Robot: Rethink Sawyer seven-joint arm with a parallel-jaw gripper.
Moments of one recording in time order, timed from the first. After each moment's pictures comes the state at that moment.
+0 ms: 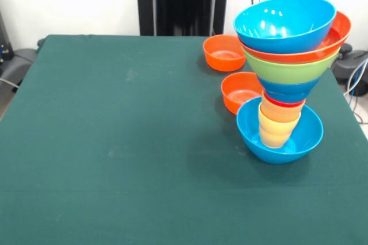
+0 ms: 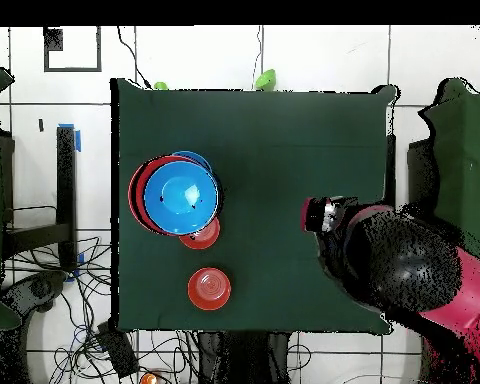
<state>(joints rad) -0.72 -1.21 0.24 1.86 0.05 0.77 1.33</state>
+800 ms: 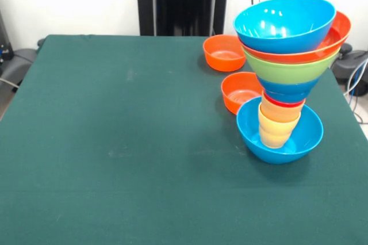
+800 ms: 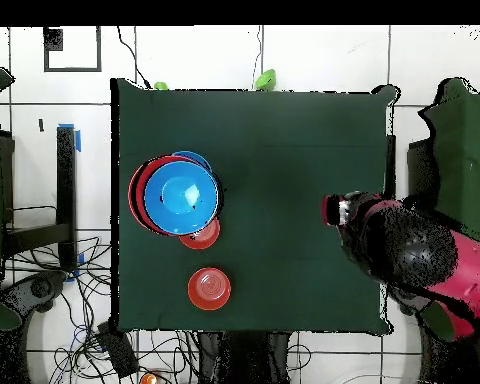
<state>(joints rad) -0.92 -1.03 0.47 1.87 -0.16 0.61 1.29</state>
